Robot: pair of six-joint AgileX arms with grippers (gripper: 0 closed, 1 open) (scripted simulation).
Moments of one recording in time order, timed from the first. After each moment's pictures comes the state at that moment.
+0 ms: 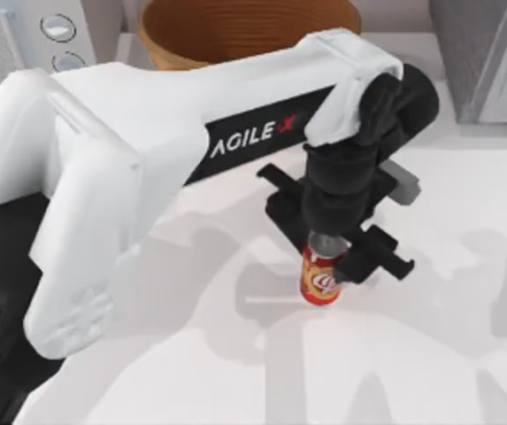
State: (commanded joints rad) left arm -0.85 2.36 2.02 -1.22 0.00 -0.03; right arm 0.00 0.00 0.00 0.00 0.00 0.00
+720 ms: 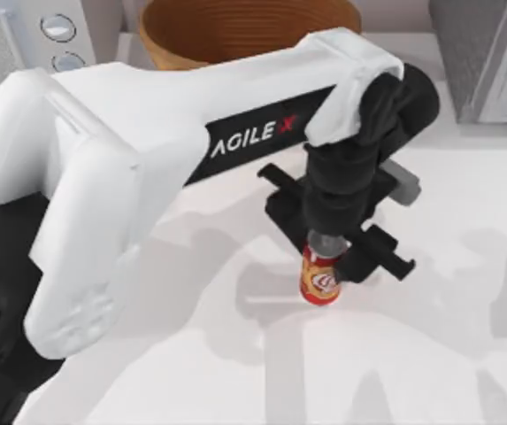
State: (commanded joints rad) left arm -0.85 2.36 2.02 -1.23 0.00 -0.03; right arm 0.00 0.00 0.00 0.00 0.00 0.00
